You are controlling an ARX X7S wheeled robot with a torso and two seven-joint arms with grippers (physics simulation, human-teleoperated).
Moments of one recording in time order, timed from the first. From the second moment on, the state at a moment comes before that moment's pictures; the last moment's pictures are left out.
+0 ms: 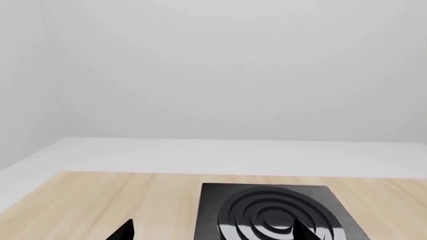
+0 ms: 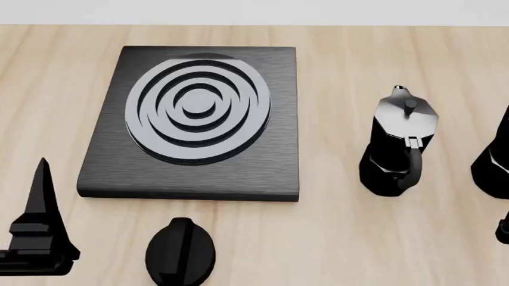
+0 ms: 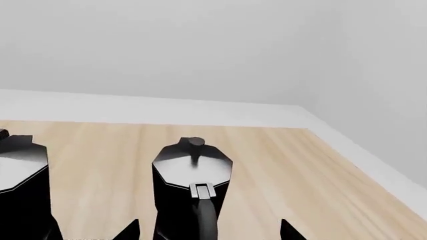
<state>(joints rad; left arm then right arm) -0.22 -0.48 0.18 0.90 -0.58 -0.64 -0.65 0.37 0.68 0.13 0.24 0.50 0.11 -0.03</state>
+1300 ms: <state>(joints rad) -0.22 -0.49 0.19 0.89 -0.60 -0.62 -0.66 0.66 0.61 0.00 0.68 0.36 0.00 -0.10</state>
